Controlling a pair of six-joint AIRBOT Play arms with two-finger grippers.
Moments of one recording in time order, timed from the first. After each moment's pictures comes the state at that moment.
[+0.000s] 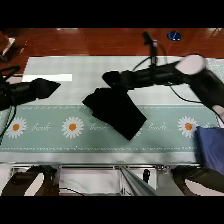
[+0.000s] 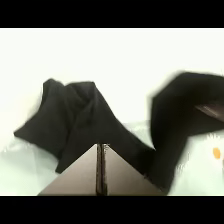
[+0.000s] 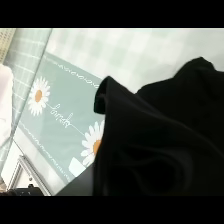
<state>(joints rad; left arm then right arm) 0.02 -0.67 0.84 0.83 -0.99 -1.38 0.40 -1.34 1.28 -0.65 0.97 1.34</state>
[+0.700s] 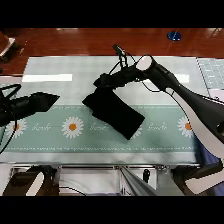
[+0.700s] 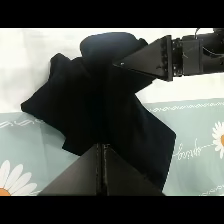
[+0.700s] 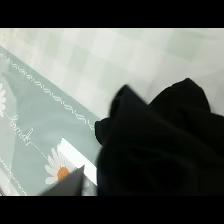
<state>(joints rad) 0.04 -0.56 0.72 0.83 -1.02 -1.37 0.48 -1.74 1.55 -0.71 0.92 1.39</state>
